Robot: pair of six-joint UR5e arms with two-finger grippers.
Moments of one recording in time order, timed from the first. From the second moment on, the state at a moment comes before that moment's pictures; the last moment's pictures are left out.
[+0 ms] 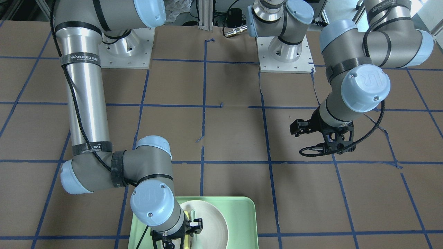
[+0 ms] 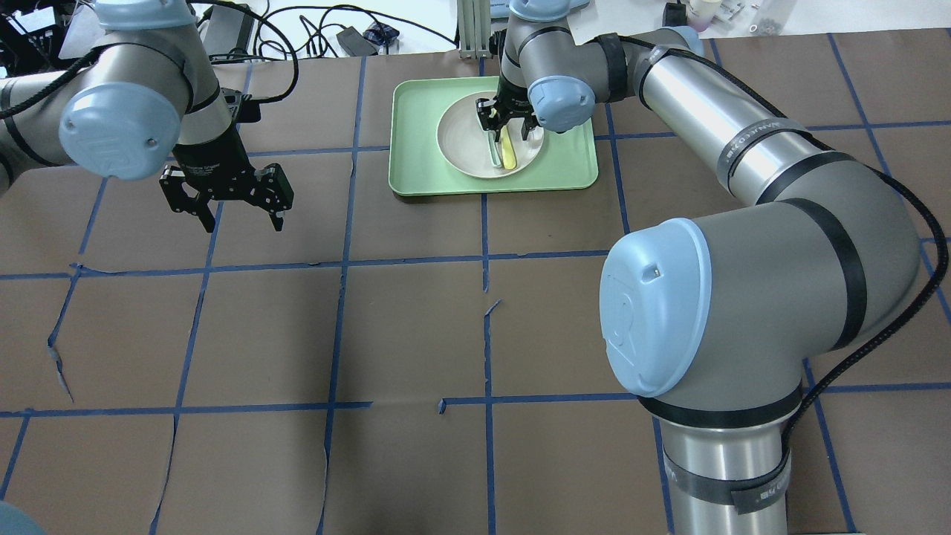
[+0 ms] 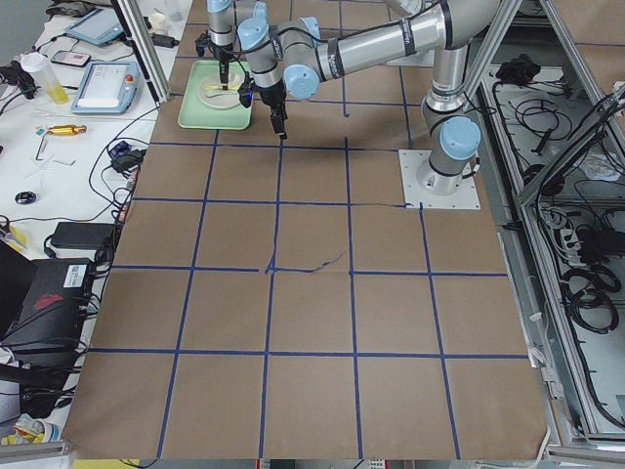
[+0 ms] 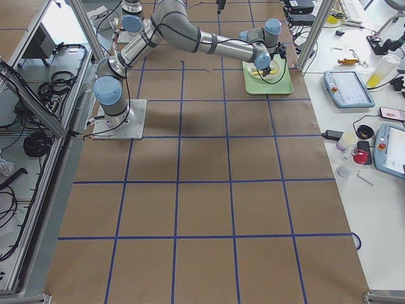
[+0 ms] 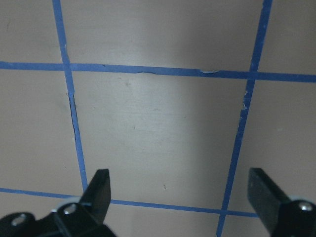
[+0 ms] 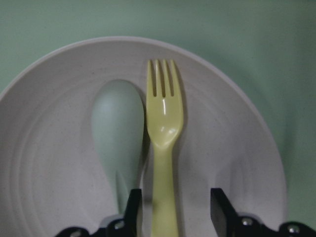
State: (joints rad) left arm -1.47 -1.82 -1.65 -1.45 1.69 0.03; right arm 1.77 -0.66 1.03 -2.07 -1.48 0.11
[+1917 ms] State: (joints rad) left arm -1.44 -1.81 -1.64 -1.44 1.71 0.08; right arm 1.77 -0.71 1.06 -2.05 -1.47 0.17
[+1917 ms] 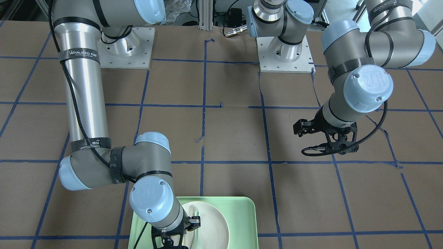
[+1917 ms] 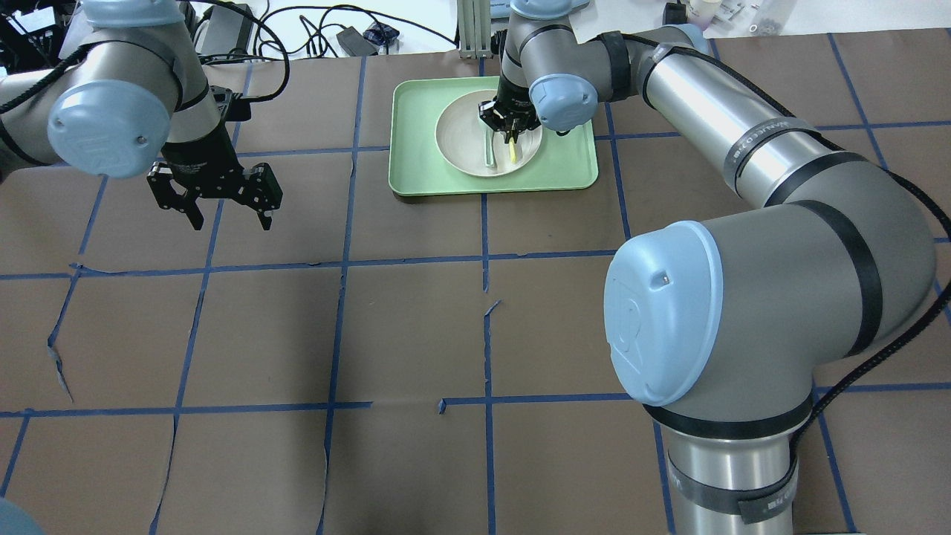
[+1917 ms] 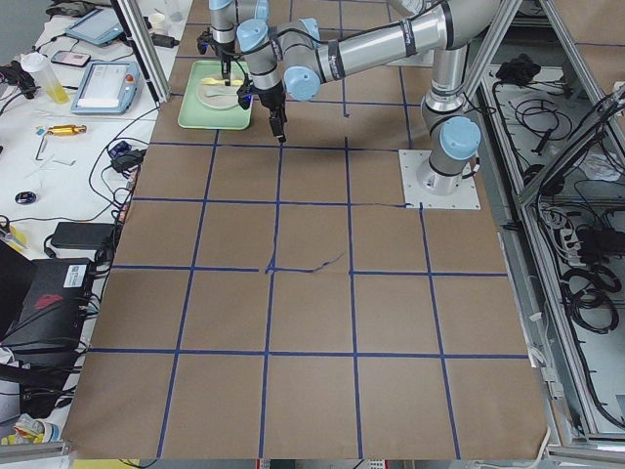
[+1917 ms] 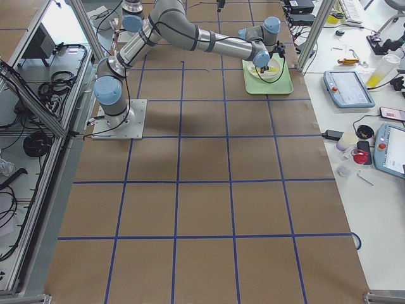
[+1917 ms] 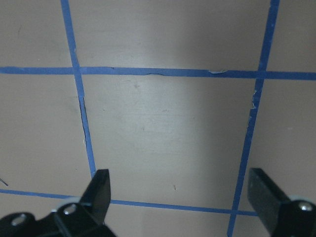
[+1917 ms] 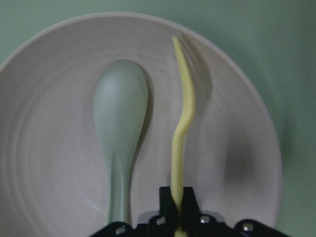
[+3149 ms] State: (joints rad) left arm -1.43 -1.79 -1.65 -1.43 1.70 0.08; right arm 1.60 -0.79 1.19 -2.03 -1.29 -0.13
